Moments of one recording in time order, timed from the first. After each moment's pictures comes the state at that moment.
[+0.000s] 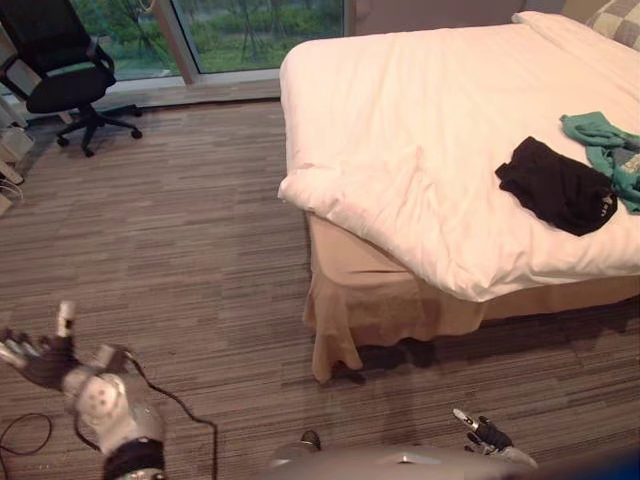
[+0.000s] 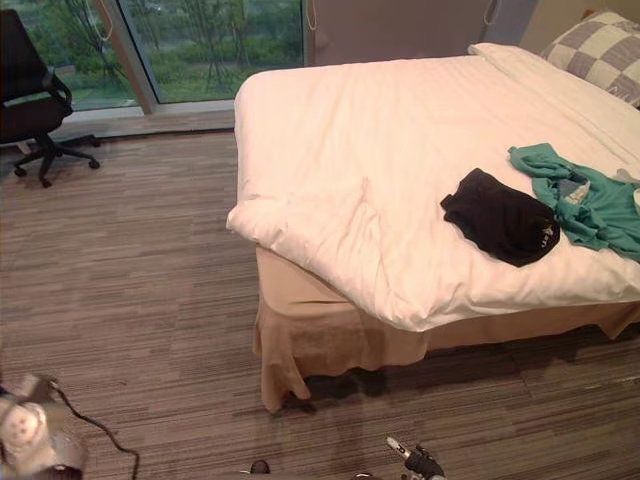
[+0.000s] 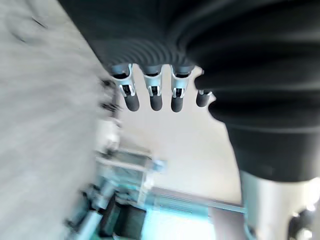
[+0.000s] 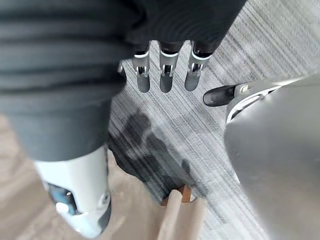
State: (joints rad) left arm 0.01 0.35 0.53 0.46 -0.57 -0.57 0.45; right arm 0.11 -0.13 -0.27 1.05 0.35 0.06 0.11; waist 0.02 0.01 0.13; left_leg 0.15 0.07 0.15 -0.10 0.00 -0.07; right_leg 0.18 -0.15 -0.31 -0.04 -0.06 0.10
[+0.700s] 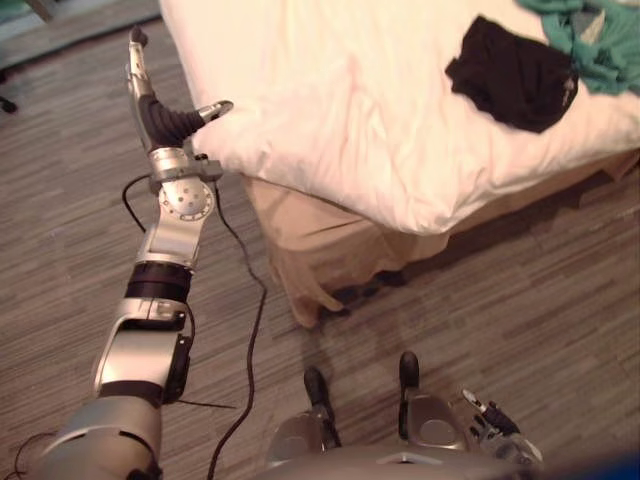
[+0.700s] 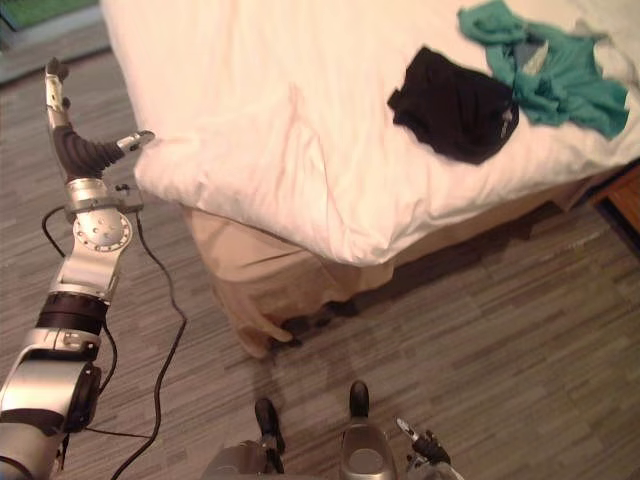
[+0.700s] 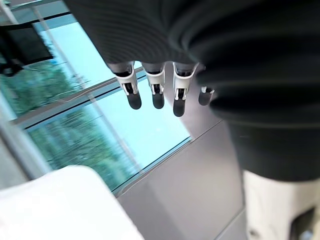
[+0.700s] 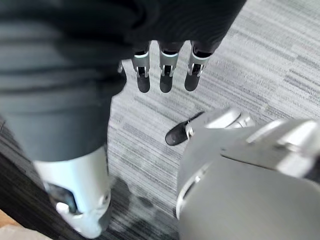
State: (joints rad) left arm -0.76 0.51 -0.01 0.54 0.13 -0.24 0.60; right arm 0.07 -0.12 -0.29 0.97 0.45 0.01 0.06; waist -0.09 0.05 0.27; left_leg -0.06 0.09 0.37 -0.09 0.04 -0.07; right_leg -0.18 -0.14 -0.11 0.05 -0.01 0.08
